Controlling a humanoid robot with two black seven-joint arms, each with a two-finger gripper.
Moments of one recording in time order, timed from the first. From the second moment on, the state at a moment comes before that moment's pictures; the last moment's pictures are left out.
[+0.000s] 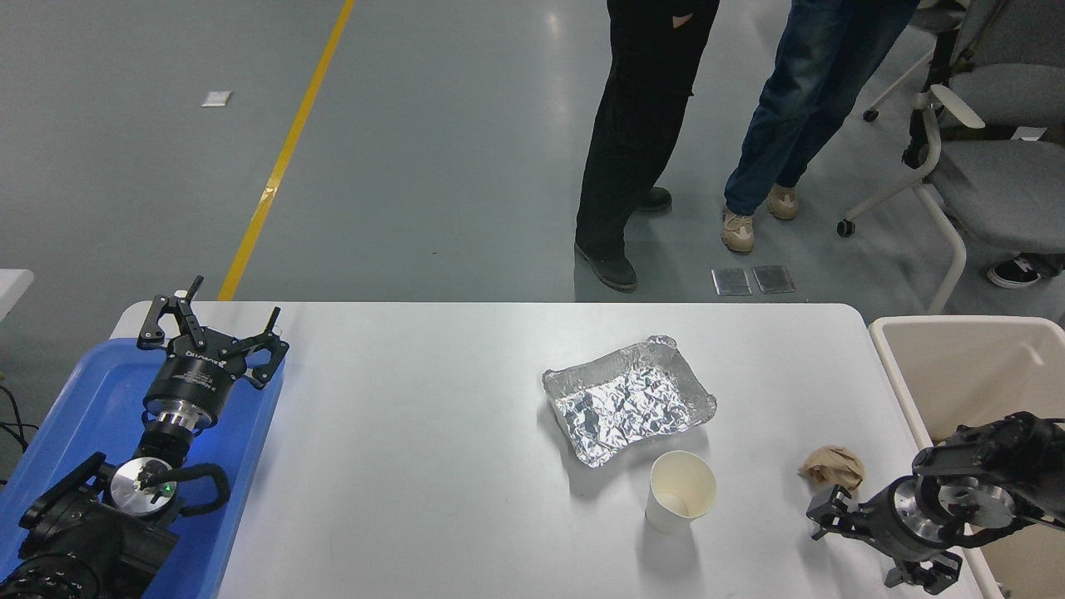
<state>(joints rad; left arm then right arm) -0.53 0.23 -1.14 -0.31 -0.10 -0.79 -0.16 1.08 -0.44 -1.00 0.92 0.04 0.33 -0.14</state>
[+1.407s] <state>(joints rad) -0.53 0.23 -1.14 -0.31 -0.10 -0.79 -0.16 1.03 -0.45 -0.94 0.87 0.04 0.35 -0.15</state>
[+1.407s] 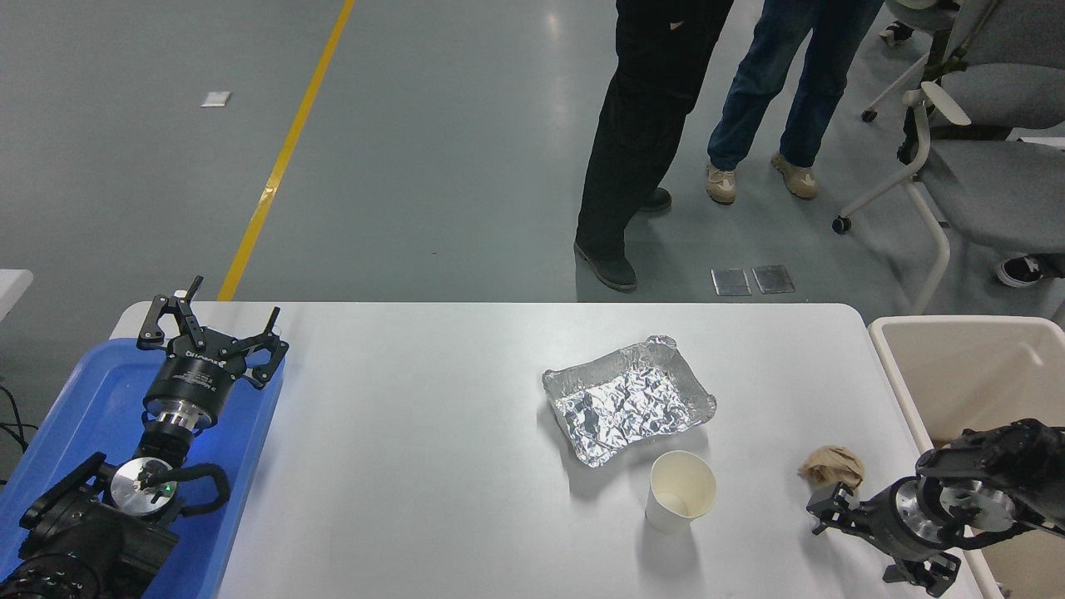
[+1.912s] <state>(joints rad) -0.53 0.23 -1.14 -0.31 -0.10 -0.79 -0.16 1.21 -0.52 -1.02 0.96 0.03 0.51 -0.15</state>
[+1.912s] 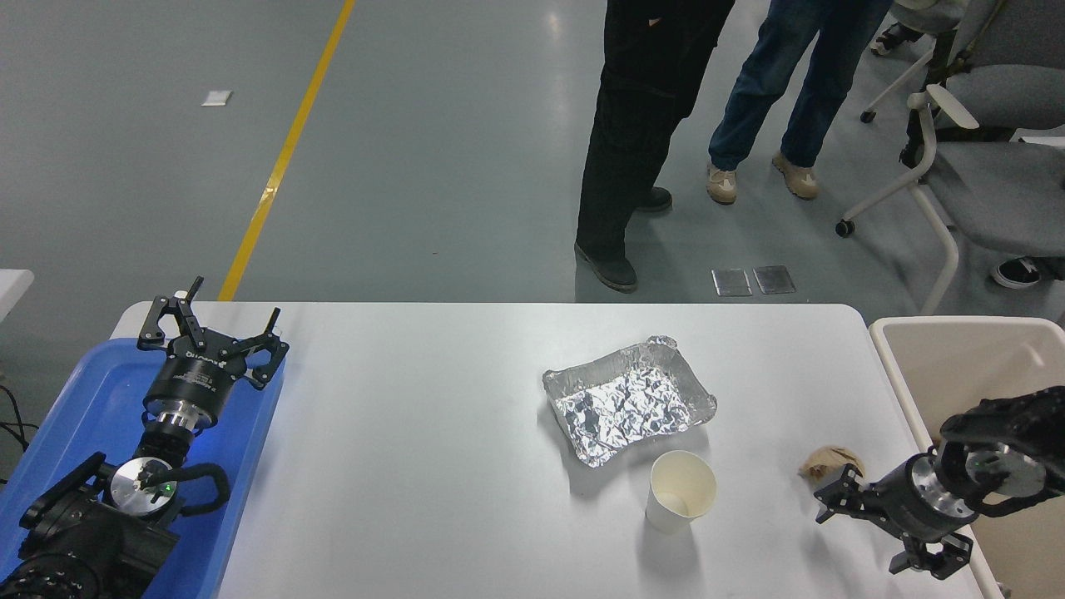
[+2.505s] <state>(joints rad) -0.53 0.23 -1.14 -0.31 -0.10 -0.79 -0.16 1.83 -0.49 -1.25 1.32 -0.01 0.68 -0.18</state>
